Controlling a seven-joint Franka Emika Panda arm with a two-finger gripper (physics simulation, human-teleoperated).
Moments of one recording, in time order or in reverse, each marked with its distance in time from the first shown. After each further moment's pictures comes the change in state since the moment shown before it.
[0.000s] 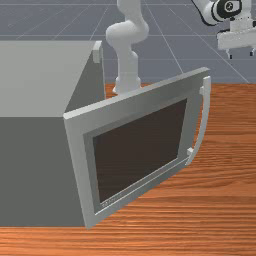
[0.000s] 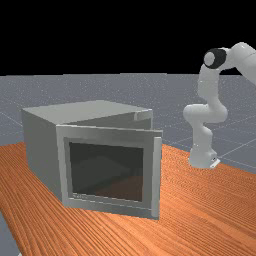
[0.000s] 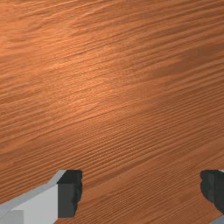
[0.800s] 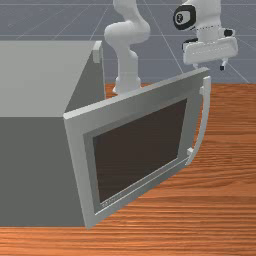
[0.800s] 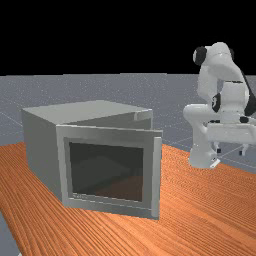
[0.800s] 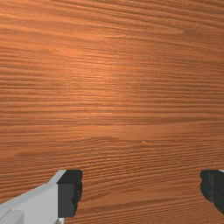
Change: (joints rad) arm -0.176 -0.278 -0.437 -0.326 0.530 0.224 -1.338
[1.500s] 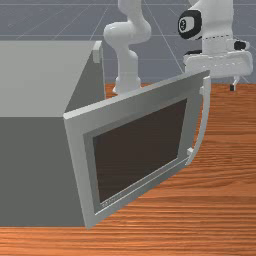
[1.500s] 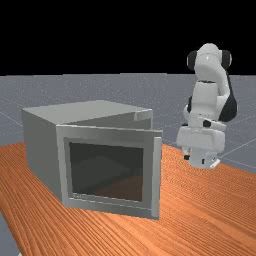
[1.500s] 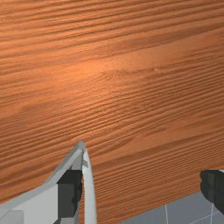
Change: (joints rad) arm -0.156 0.358 -0.103 0.435 -0.105 -0.066 0.088
